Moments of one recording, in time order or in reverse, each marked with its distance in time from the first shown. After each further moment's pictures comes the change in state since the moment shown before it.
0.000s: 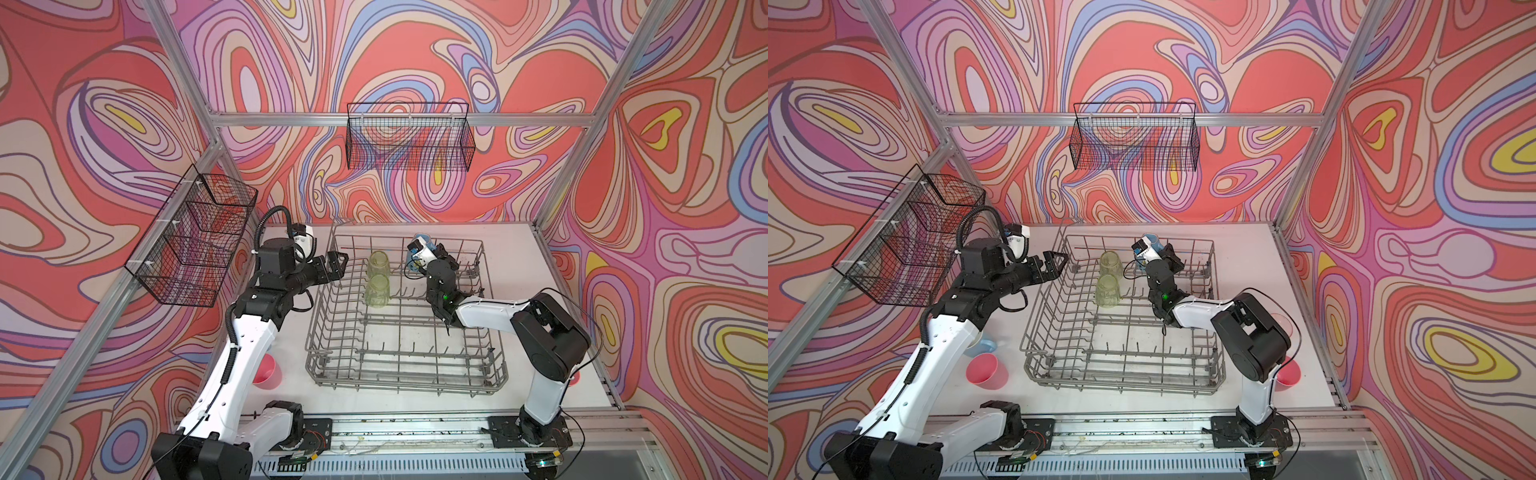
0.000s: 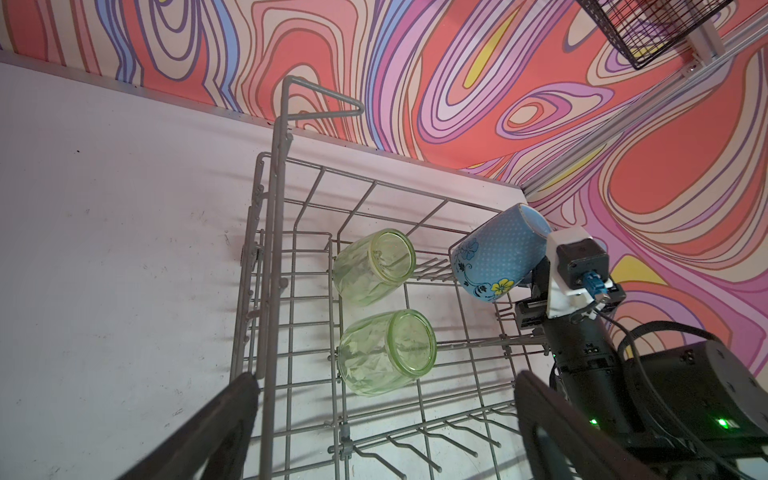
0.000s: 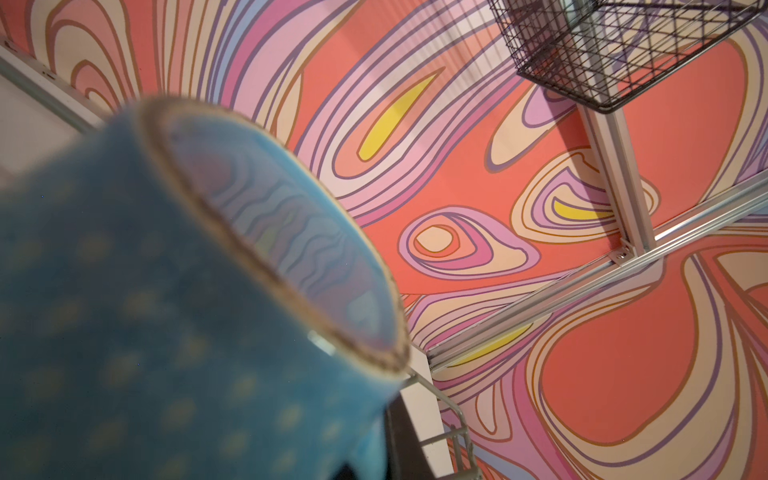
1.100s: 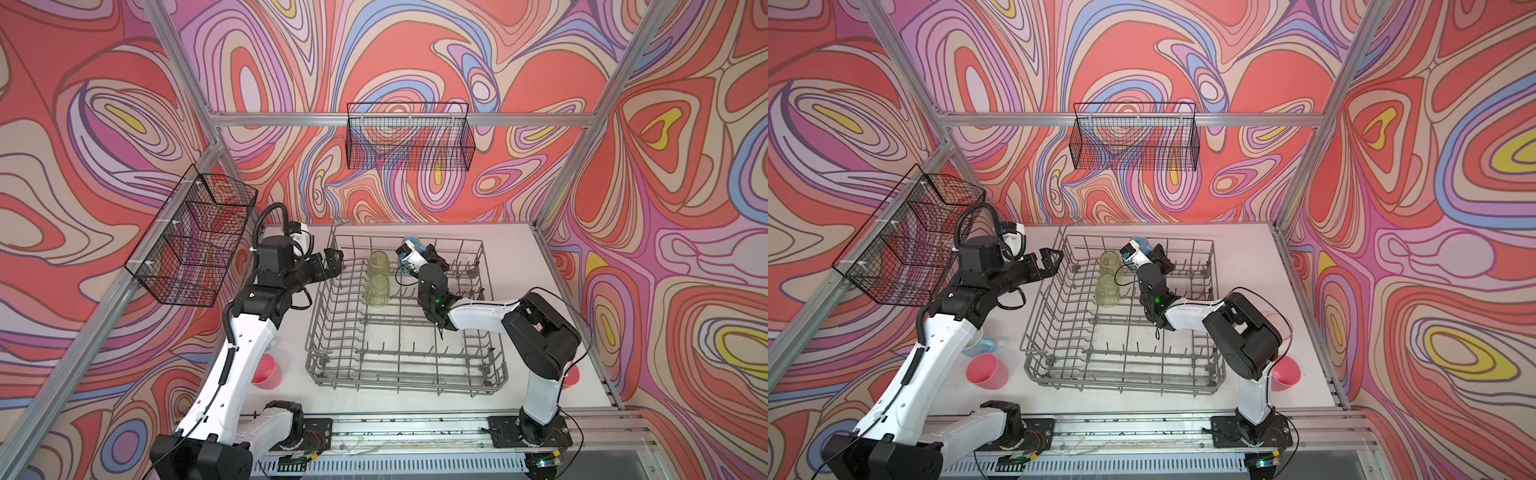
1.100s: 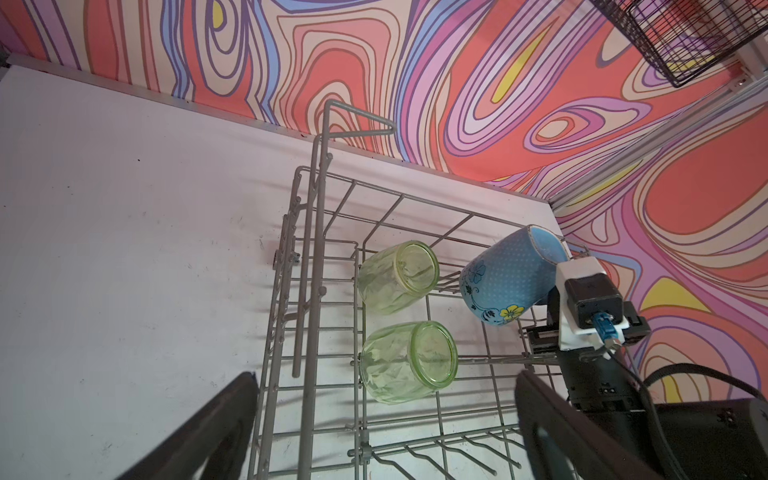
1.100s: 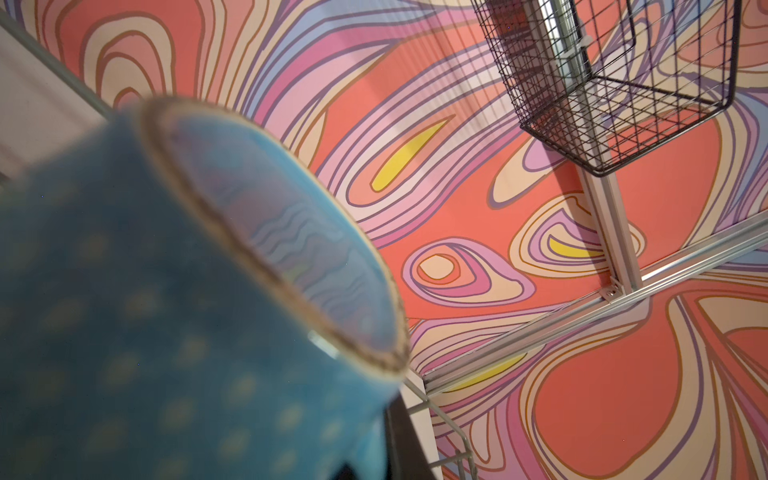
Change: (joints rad) left arm -0.001 0.003 0.037 -0.039 -0.090 0.000; right arm 0.061 0.035 0.029 0.074 0.018 -0.107
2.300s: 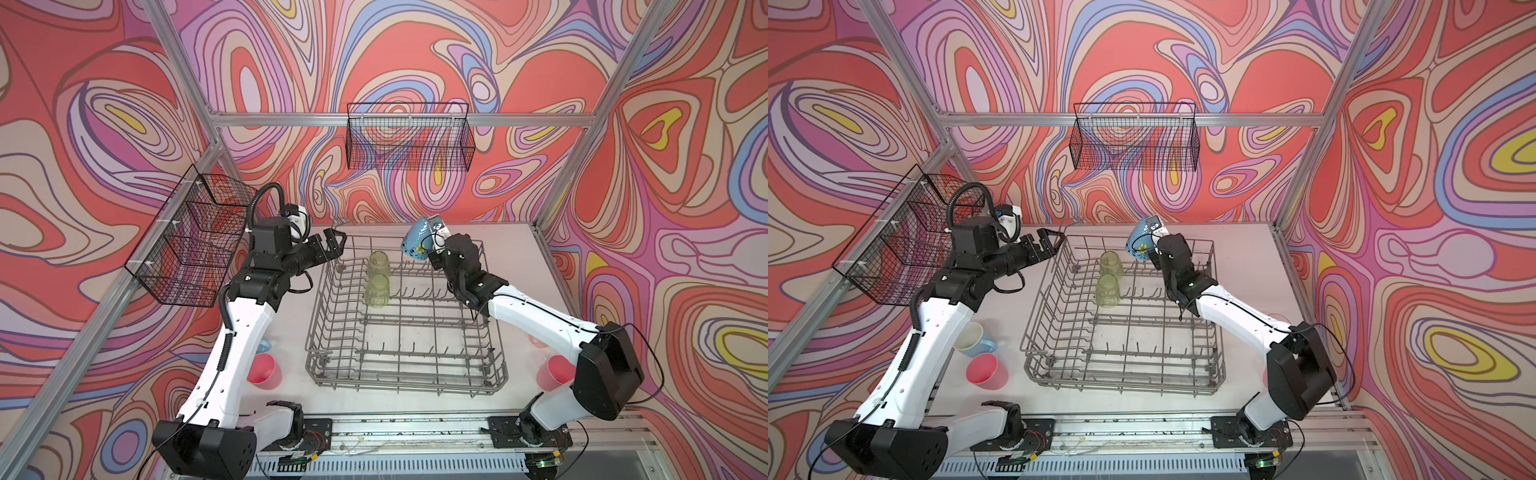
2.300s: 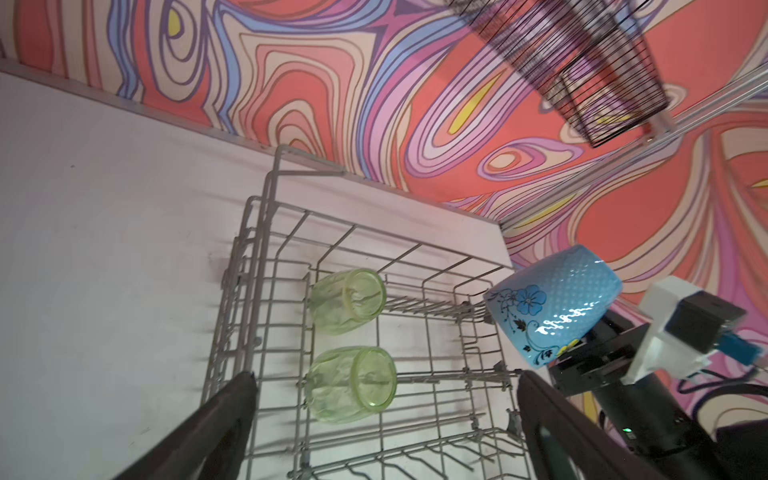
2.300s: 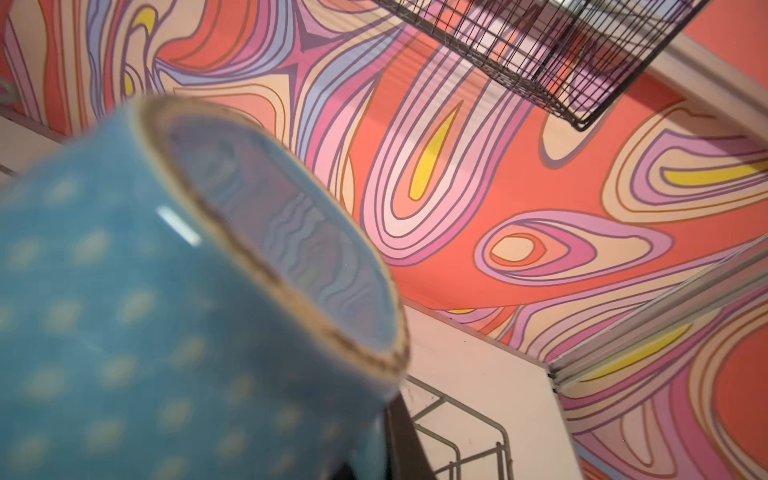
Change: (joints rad) left arm 0.000 0.084 0.167 -0.071 0.050 -0.093; right arm -0.076 -0.331 0.116 -0.644 -0.290 0.520
